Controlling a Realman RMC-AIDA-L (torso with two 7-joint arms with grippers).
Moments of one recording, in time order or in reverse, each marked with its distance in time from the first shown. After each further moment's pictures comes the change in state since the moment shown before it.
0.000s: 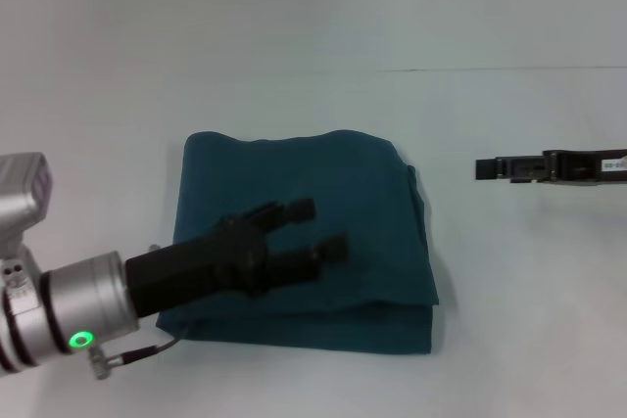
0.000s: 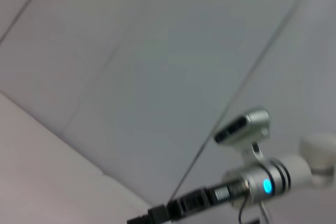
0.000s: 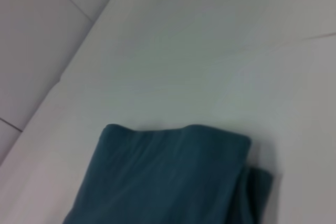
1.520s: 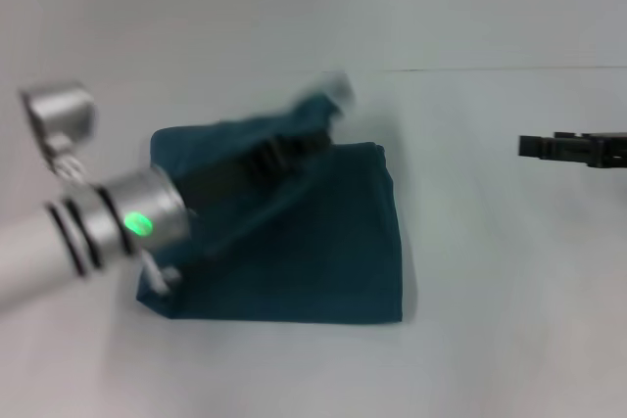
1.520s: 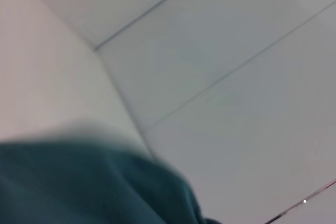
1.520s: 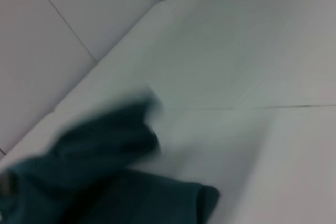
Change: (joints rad) left arm -0.146 -0.009 0.005 0.007 -0.083 -0.319 -0.538; right arm -0.056 0.009 0.153 -0.056 0.012 -0.025 -0.234
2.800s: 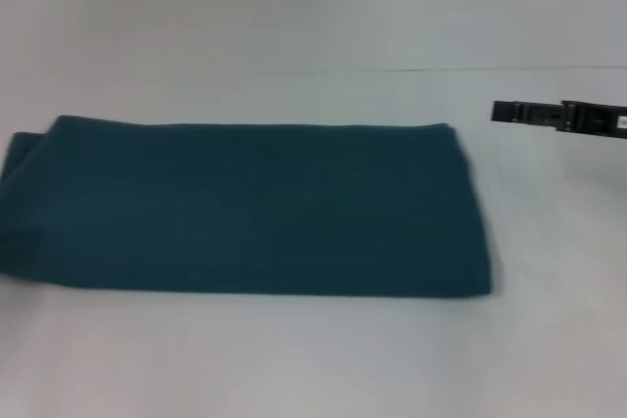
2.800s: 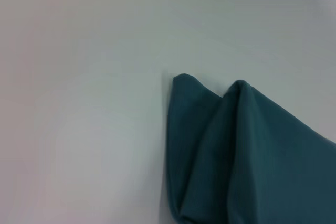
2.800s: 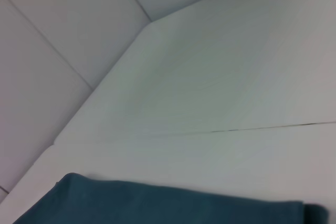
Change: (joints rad) left arm 0.209 0.130 -0.307 0.473 0.698 -0.089 -0.369; right arm 0.053 0.047 0.017 -0.028 -0.005 0.053 0.117
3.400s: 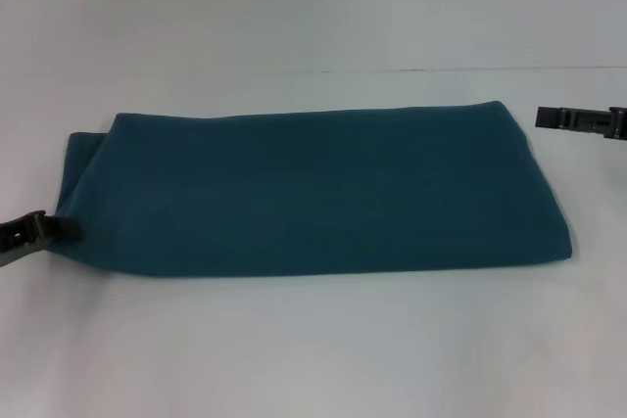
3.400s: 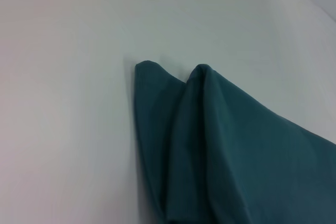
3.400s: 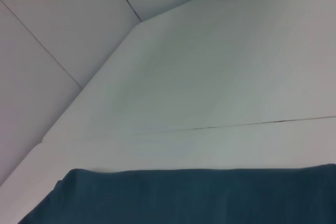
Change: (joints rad) left arm -0.026 -0.037 0.099 -0.060 -0.092 0.049 -0.010; right arm -0.046 -0.058 0.028 -0.006 -0.004 -0.060 -0.007
